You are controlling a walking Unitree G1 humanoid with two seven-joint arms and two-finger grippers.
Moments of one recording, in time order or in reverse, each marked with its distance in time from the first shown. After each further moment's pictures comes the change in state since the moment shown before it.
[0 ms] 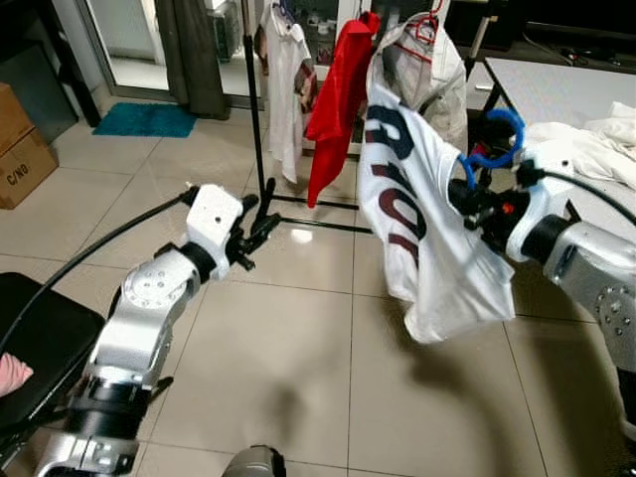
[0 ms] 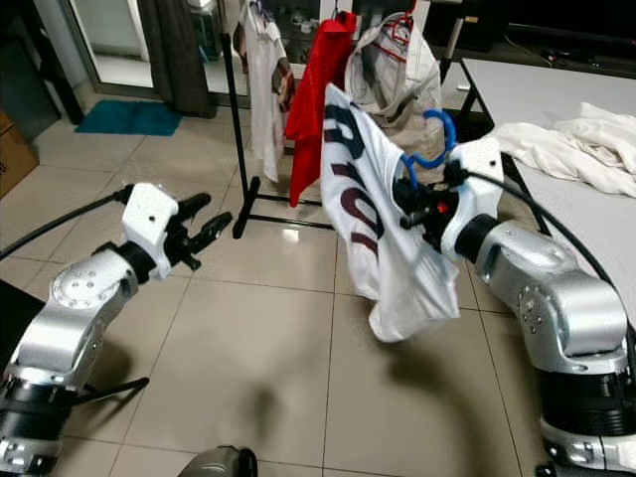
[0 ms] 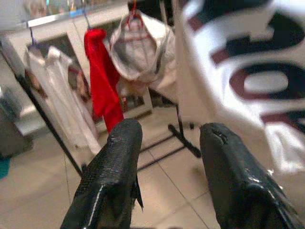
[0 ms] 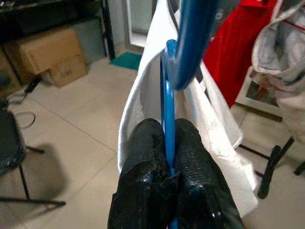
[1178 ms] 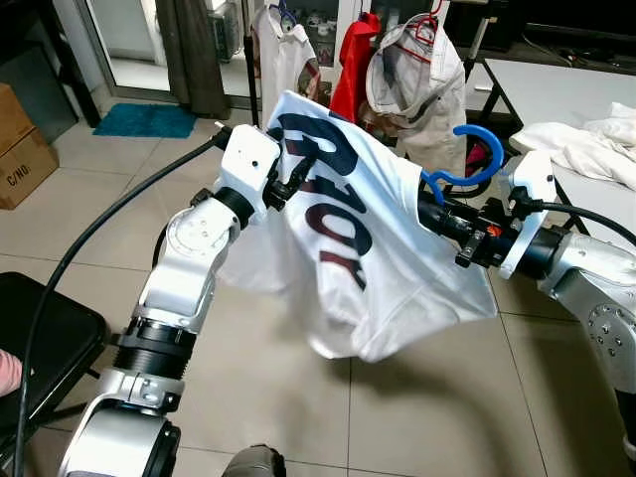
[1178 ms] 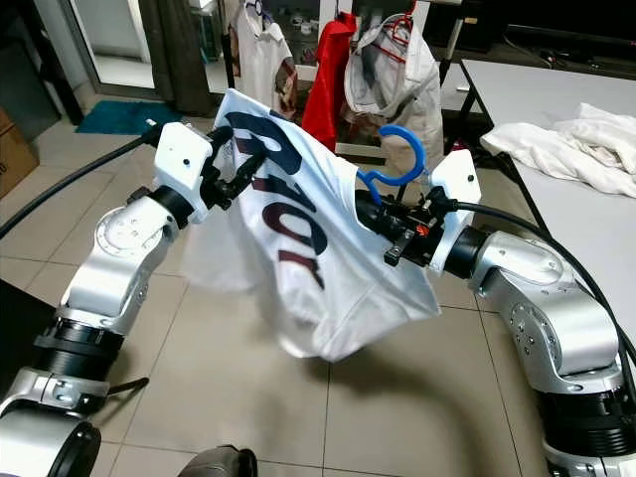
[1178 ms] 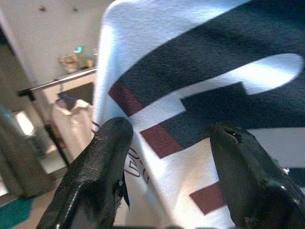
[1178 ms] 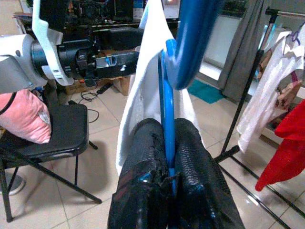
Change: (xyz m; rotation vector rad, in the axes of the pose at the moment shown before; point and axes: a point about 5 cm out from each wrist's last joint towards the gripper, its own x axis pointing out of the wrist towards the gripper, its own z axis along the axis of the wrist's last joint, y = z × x) left arm 0.046 -0.002 0.043 0.058 -0.166 0.123; right arm -0.007 0.027 0.005 -0.104 -0.132 0.336
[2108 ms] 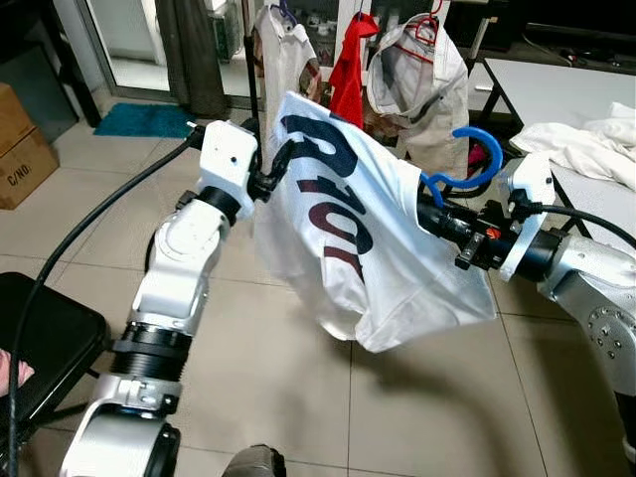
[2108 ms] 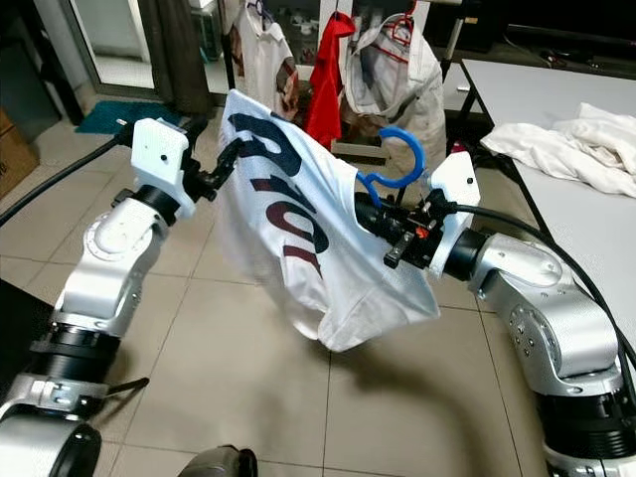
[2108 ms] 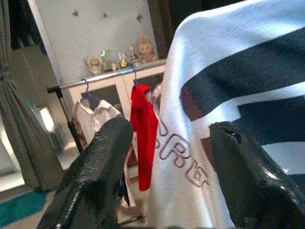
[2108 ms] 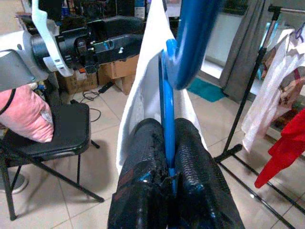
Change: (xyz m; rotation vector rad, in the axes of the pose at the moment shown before) left arm -0.007 0.015 -0.005 -0.035 -0.026 0.090; right arm -0.002 0.001 -0.003 0.008 0.009 0.007
